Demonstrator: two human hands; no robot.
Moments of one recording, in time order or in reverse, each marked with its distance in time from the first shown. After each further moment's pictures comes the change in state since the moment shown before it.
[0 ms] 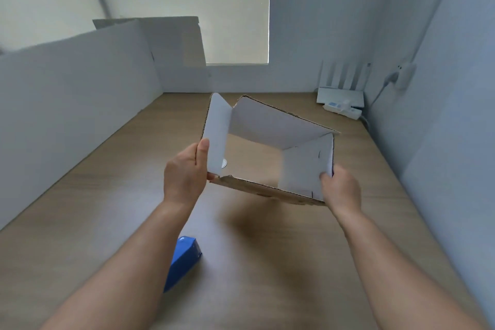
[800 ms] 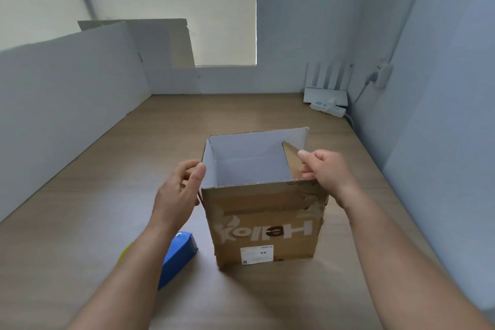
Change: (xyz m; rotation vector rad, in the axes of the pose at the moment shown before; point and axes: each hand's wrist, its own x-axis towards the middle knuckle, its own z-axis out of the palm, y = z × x) left_hand -0.045 -0.024 -0.026 -0.148 -0.224 -0.034; right_hand -0.028 -0.028 -0.036 0.172 -0.236 -0.130
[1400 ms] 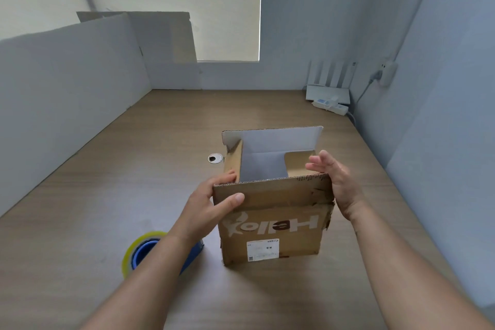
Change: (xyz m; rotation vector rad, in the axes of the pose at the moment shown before) left_hand -0.008 -0.025 0.014 -0.191 -0.290 0.062; right_hand -0.008 0.030 0.014 0.365 -0.060 -0.012
